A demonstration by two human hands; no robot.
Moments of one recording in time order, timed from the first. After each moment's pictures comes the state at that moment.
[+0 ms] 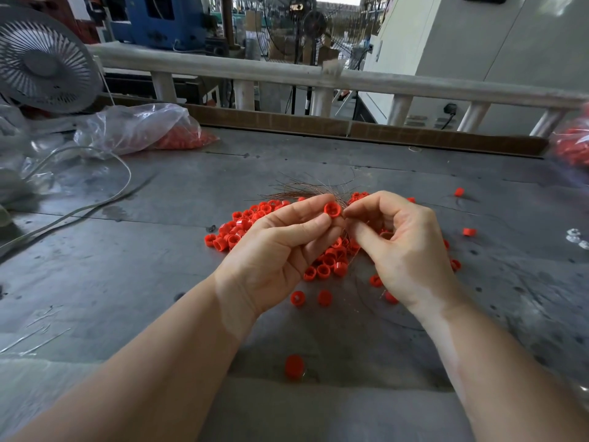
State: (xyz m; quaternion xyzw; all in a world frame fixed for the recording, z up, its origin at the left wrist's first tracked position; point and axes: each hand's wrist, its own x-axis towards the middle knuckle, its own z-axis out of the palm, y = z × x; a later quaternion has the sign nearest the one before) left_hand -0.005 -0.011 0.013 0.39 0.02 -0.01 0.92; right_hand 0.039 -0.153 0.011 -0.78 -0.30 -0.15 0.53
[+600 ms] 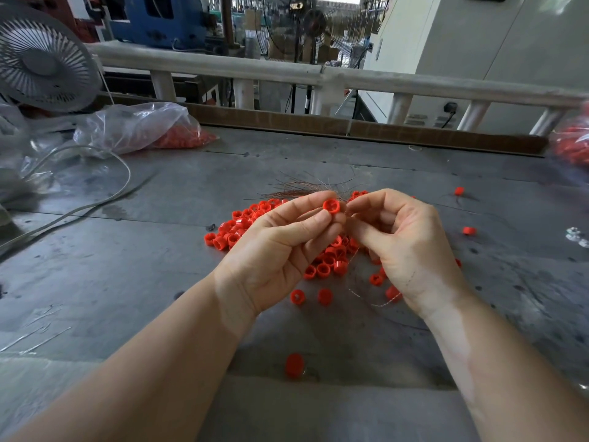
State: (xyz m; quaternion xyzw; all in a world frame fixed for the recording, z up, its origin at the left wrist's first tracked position) left_hand -0.005 -0.010 0.012 0.38 -0.01 -0.02 0.92; right_hand 0.043 -0.154 0.010 -0.71 -0.28 -0.06 0.64
